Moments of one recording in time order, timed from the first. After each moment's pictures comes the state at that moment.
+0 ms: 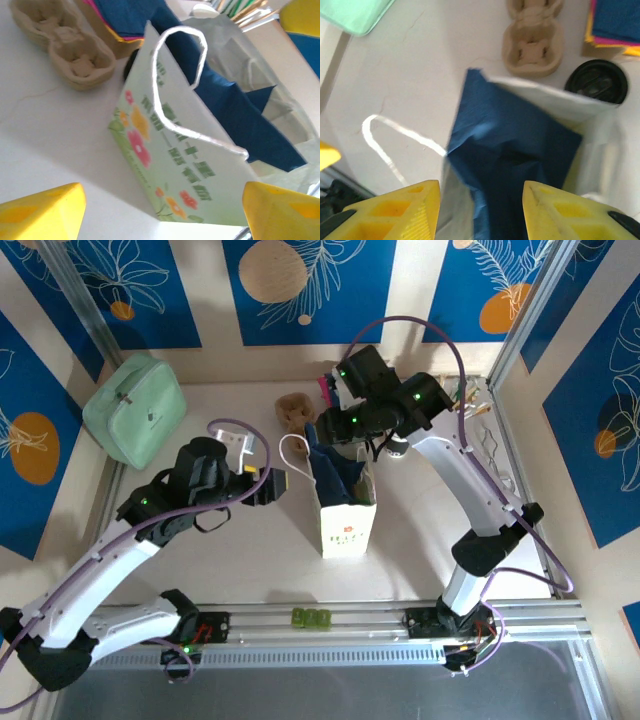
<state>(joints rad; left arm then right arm) -0.70 1.00 1.15 -0.70 0.08 -0.49 0.68 1.72 2.17 -1.38 -0.04 0.39</state>
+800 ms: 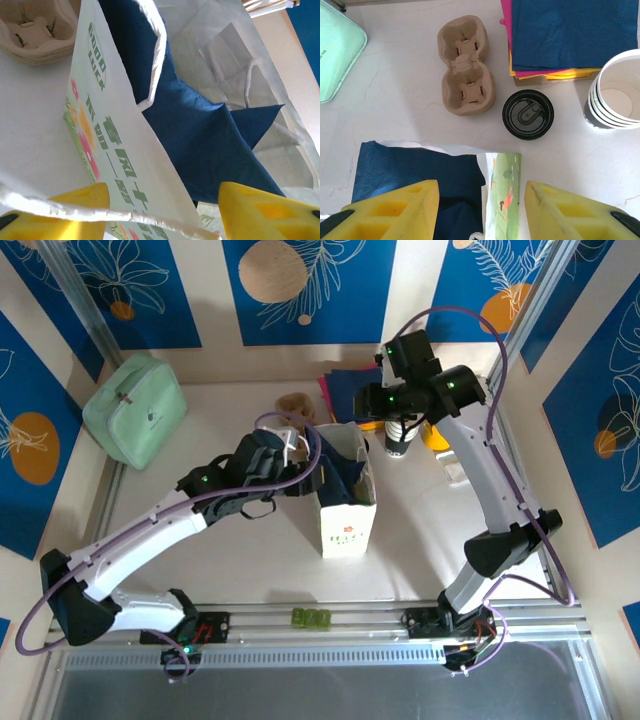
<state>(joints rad) -0.85 1.27 1.24 -0.62 -0.01 -0.70 0.45 1.65 2.05 -1.25 -0.06 0.38</state>
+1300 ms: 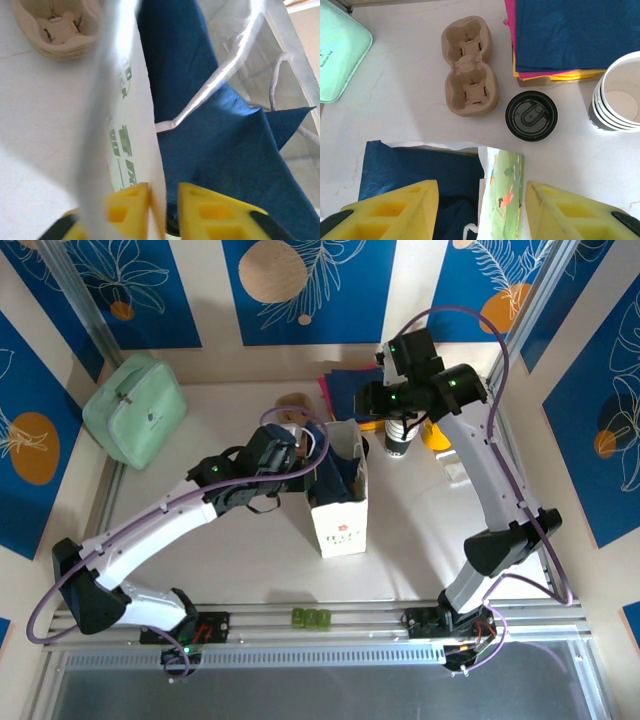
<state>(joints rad) -0.86 1.35 1.34 -0.73 -0.08 -0.72 0.43 1.66 2.05 -1.24 -0.10 0.37</state>
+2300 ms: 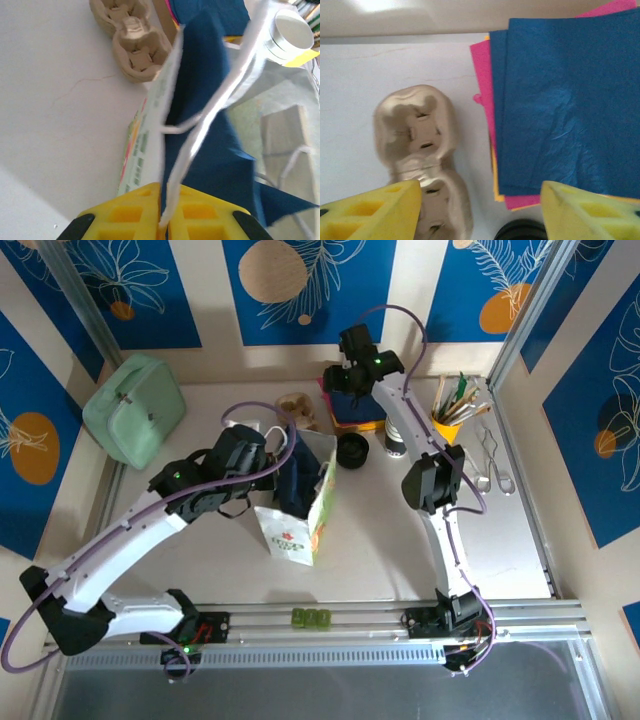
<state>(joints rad) -0.80 1.19 1.33 -0.90 -0.26 -0.69 0.41 2.40 2.58 -1.05 0.04 0.34</state>
